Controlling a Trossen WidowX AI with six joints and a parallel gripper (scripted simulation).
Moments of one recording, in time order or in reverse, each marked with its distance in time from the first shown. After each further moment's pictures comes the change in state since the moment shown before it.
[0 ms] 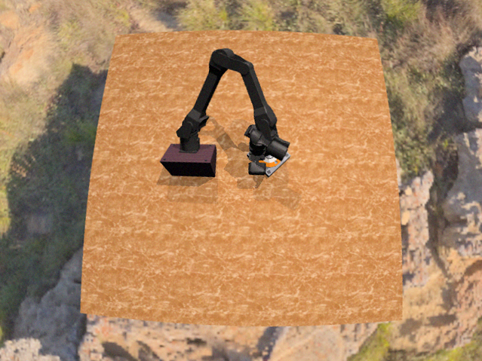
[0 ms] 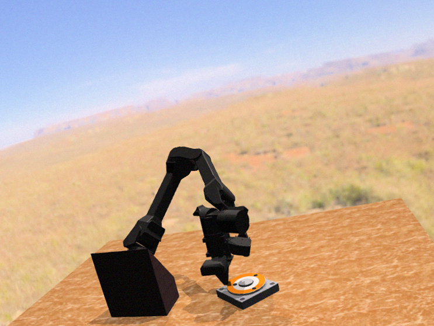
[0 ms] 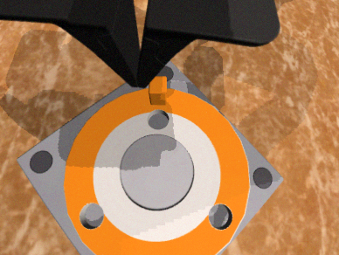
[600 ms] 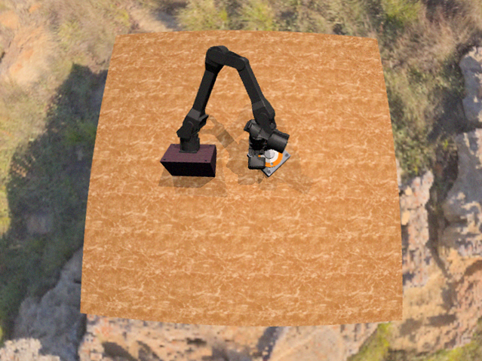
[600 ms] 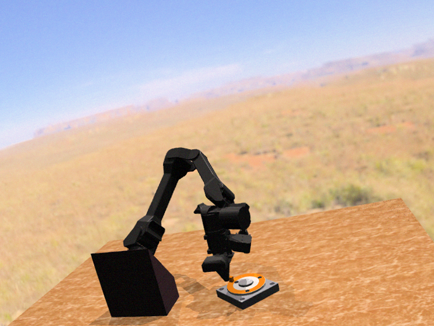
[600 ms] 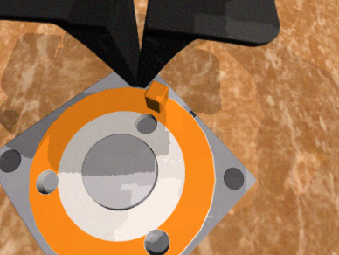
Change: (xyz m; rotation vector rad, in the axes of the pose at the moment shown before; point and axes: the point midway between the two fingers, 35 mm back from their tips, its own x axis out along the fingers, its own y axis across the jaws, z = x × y) arm -0.001 0.020 -0.001 0.000 -0.003 -0.001
